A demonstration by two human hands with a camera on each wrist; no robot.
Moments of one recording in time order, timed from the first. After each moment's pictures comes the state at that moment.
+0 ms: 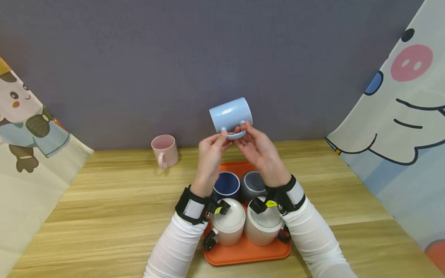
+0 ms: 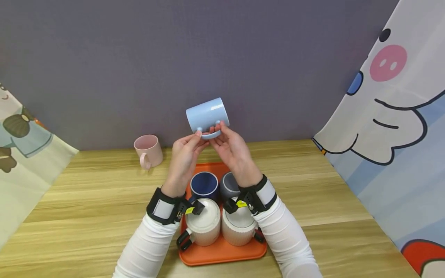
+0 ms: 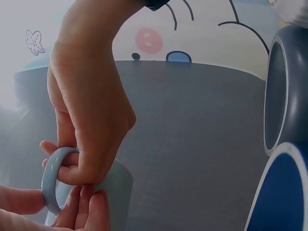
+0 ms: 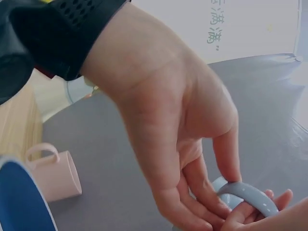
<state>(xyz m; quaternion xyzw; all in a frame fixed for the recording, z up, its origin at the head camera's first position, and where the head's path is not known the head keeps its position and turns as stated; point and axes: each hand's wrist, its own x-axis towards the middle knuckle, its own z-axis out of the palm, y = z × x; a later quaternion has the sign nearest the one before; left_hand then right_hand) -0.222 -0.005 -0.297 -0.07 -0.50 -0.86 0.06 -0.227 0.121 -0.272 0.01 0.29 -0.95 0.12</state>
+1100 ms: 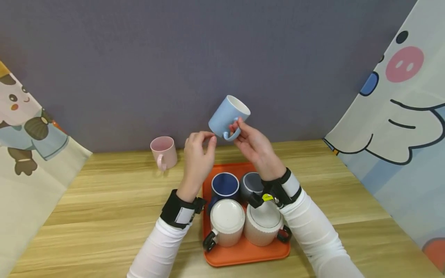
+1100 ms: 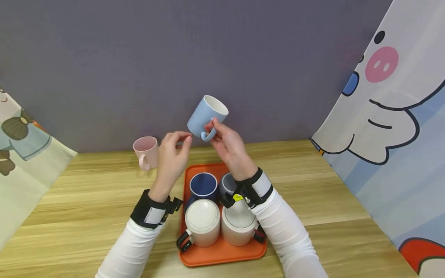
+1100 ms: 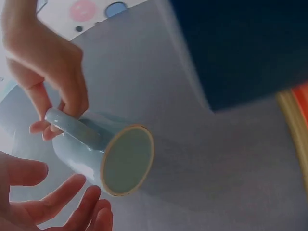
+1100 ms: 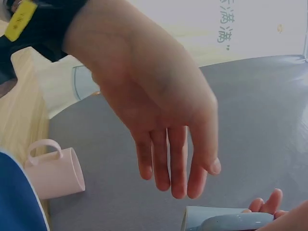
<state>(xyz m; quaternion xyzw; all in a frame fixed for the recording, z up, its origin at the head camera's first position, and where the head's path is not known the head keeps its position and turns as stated) -0.218 -0.042 -0.308 -0.15 -0.81 -0.47 0.33 -0.236 0.111 -0.260 0.04 0.38 -0.92 0.09</state>
